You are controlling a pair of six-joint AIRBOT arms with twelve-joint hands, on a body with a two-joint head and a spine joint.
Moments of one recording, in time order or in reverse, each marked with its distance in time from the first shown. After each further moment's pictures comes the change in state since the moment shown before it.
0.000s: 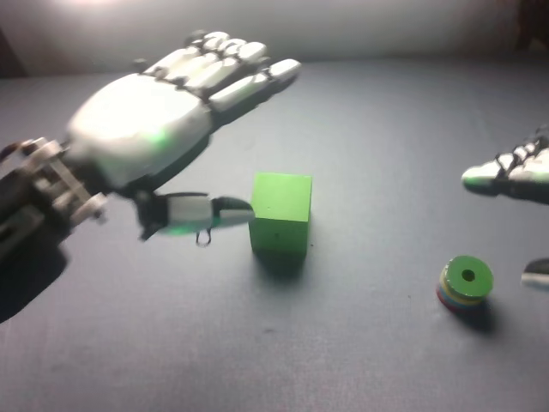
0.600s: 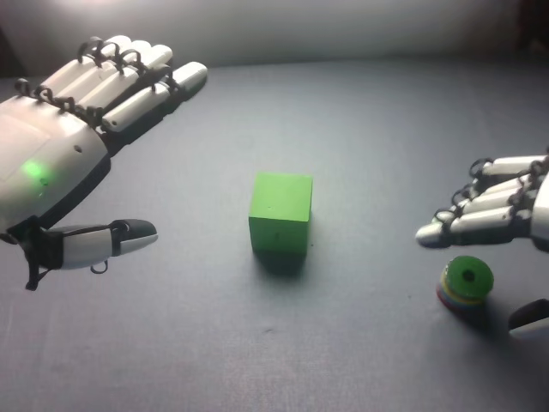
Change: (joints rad) left arm 0.229 0.200 -0.163 -0.056 -0.295 0.000; right arm 0.240 -0.049 0.111 -0.404 -0.435 0.185
